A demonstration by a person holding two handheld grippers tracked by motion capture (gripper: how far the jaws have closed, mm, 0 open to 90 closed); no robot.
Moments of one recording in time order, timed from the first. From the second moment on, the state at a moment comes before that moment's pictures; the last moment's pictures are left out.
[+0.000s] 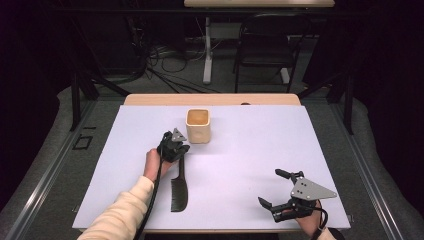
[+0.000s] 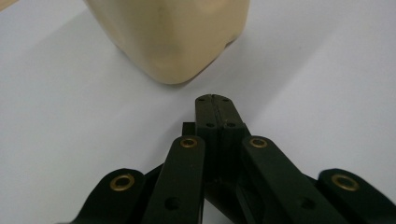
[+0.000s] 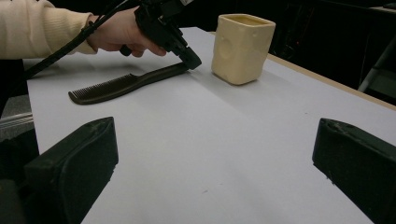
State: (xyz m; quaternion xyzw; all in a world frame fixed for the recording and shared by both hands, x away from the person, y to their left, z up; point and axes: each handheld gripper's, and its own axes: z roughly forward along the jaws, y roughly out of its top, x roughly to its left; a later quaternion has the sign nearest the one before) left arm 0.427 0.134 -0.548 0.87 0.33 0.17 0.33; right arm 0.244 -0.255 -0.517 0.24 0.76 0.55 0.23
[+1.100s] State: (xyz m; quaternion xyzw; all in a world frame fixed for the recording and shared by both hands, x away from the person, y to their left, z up) left arm 0.426 0.168 -0.548 0.86 0.35 0.19 0.31; right arm 0.245 -0.254 -0.517 0.24 0.77 0.55 0.23
